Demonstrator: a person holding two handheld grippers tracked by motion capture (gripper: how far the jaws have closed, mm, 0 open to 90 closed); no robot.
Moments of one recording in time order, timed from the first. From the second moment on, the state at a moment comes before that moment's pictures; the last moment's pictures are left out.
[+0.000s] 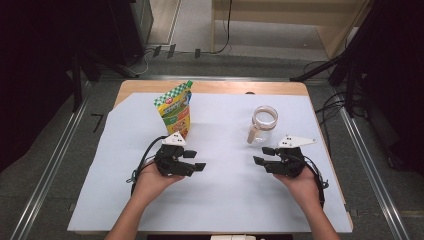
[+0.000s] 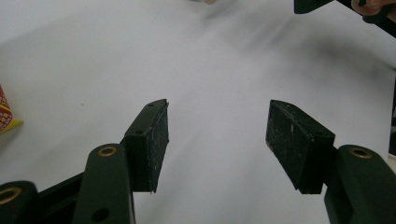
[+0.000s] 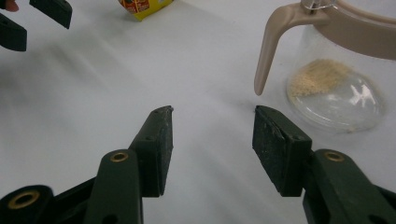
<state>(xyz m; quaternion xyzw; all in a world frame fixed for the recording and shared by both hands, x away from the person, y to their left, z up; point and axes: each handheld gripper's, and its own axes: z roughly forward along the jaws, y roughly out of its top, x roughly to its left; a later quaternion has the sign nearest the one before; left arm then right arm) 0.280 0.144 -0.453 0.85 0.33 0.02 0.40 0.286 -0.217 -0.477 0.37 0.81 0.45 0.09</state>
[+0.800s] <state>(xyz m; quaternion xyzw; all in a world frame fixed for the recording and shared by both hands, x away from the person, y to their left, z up) 0.280 0.142 -0.456 0.86 0.33 0.02 0.39 0.315 -0.240 -0.483 0.44 0.78 0.44 0.09</state>
